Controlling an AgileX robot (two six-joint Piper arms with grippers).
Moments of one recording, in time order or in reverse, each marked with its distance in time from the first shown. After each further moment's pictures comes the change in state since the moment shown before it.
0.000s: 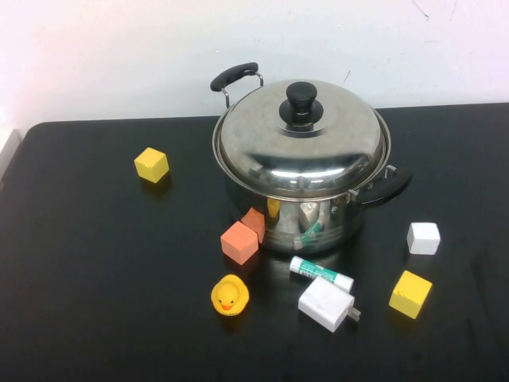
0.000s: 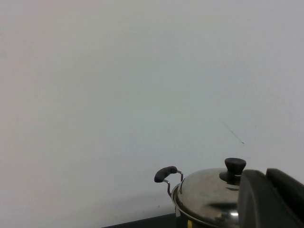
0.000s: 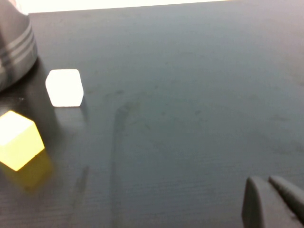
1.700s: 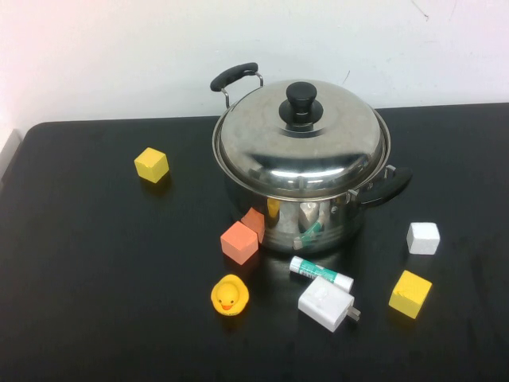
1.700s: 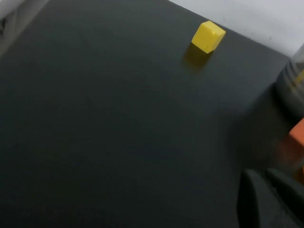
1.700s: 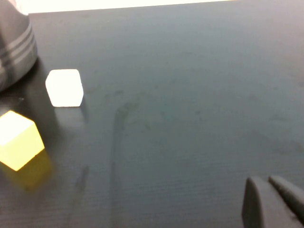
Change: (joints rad) right arm 0.000 0.000 0.000 0.000 0.000 0.000; left arm 0.418 -0.092 0.297 -1.544 0.278 1.127
